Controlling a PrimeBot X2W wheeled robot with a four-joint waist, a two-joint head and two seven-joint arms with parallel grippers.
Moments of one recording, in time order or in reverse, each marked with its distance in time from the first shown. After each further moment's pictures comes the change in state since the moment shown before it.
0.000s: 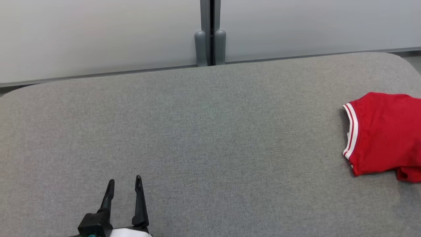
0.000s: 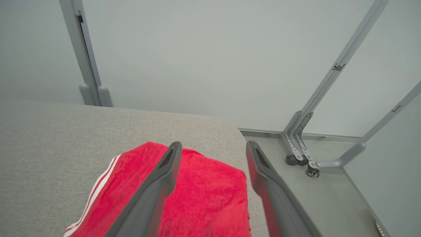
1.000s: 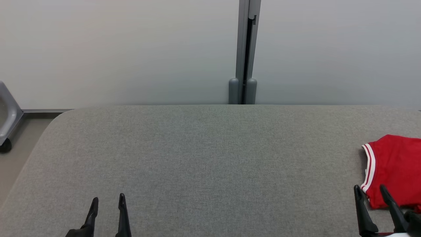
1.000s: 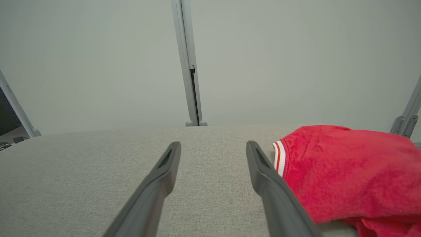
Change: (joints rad) left arm 0.091 0.002 0.139 0.031 0.054 -0.098 0.000; right arm 0.771 0.716 -0.747 -0.577 -0.650 0.000 -0.031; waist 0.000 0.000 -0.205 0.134
